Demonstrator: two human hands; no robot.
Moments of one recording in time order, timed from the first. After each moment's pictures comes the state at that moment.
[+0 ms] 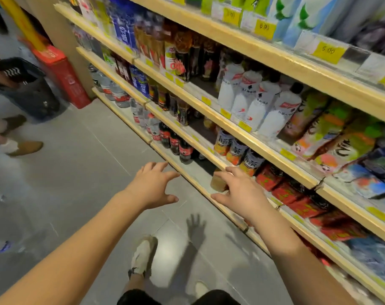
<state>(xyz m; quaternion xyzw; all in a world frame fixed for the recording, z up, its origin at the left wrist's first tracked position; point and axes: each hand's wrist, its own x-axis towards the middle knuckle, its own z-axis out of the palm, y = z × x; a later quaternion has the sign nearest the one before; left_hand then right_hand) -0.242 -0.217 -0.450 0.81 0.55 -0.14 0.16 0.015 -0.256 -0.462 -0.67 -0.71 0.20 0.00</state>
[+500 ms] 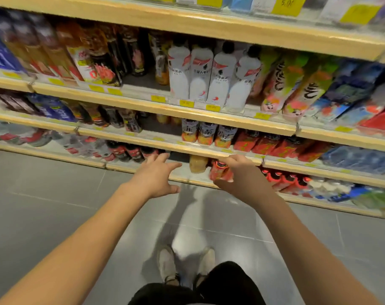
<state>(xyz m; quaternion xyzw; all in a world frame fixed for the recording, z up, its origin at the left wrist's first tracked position) -0.240 -0.053 -0.473 0.91 0.31 -0.21 0.16 -0.049 -0.229 -0.471 -0.84 -0.49 0.20 0.10</state>
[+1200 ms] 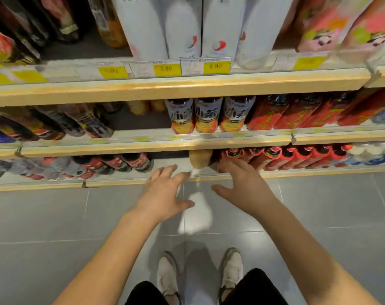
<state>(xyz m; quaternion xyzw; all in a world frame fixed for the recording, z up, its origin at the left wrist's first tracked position) -0.186 0.023 -0.683 0.93 0.24 -0.19 0.21 -0.034 -0.148 -0.676 -0.88 -0.38 0.24 0.16</state>
